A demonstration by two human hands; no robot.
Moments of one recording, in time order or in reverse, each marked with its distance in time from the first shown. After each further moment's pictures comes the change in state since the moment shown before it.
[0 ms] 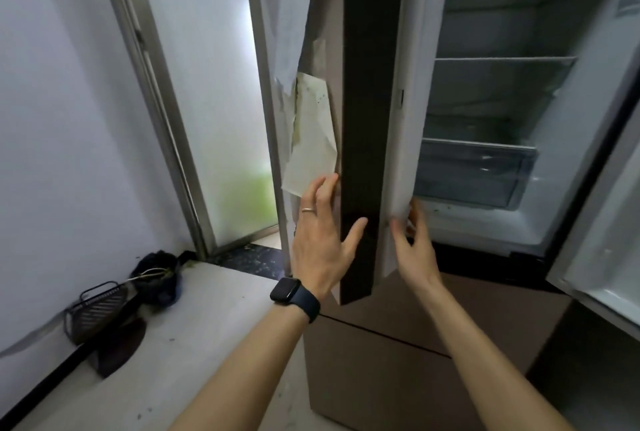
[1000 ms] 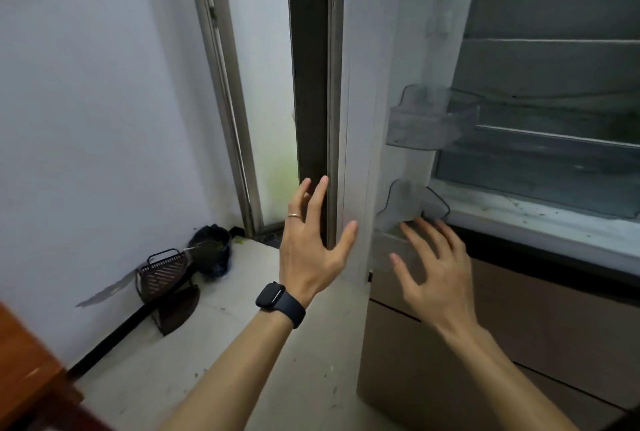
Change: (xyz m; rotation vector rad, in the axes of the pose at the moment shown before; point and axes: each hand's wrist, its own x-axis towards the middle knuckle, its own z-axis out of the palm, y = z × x) left_hand -0.024 -0.150 -0.137 0.026 0.040 -0.138; right_hand -0.056 0.000 0.149 -0.692 0.029 -0.612
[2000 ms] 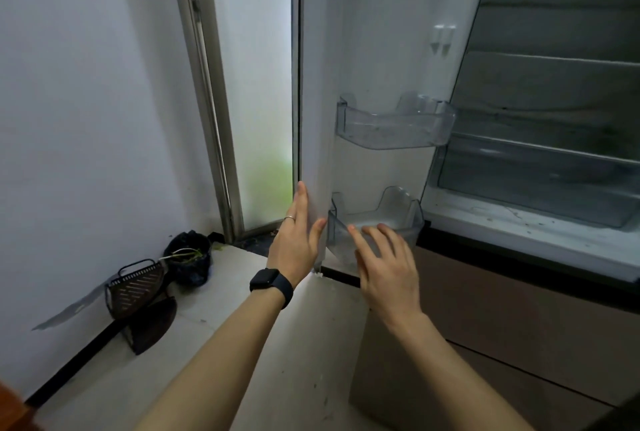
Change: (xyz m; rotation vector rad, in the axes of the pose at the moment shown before) left_hand 0.047 -0.108 -0.004 0.056 -0.264 -0.140; right_hand 0.030 -0.062 0.106 -0.311 -0.021 -0.151
